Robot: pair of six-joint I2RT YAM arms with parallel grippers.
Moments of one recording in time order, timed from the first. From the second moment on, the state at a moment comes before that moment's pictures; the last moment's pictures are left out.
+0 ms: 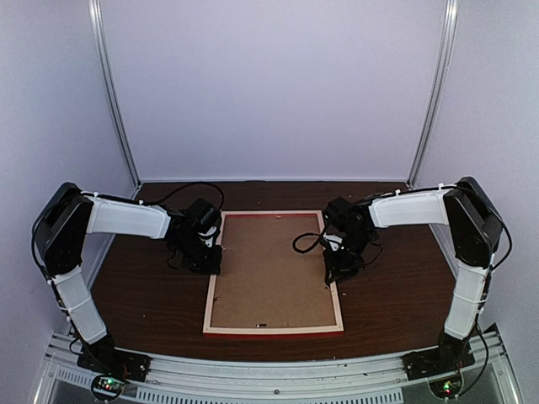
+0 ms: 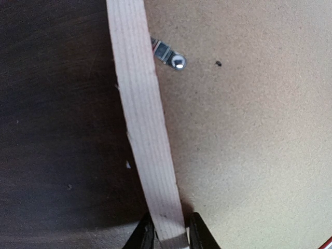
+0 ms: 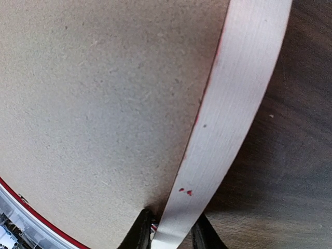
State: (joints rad) left arm -0.66 1.80 1.08 -0.51 0.06 -0.51; right arm 0.63 1.91 1.25 -0.80 -0.25 0.41
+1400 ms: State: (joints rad) left arm -0.68 1.80 1.11 -0.52 0.06 -0.45; right arm 0.57 2.01 1.40 -0.93 -0.30 0.23
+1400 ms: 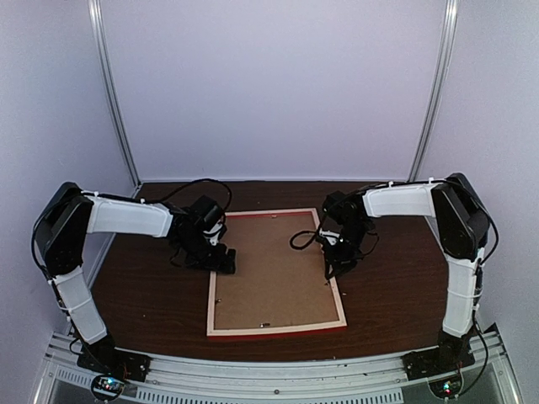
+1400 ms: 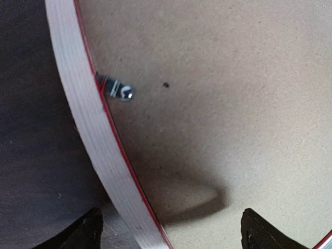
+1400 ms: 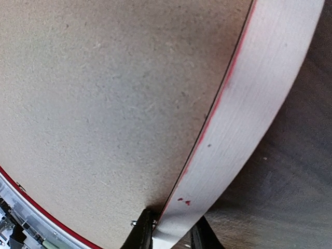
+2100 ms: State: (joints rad) left arm -0.42 1.99 1.48 -0.53 0.25 -0.13; right arm 0.51 2.11 1.59 -0.98 -0.15 -0.15
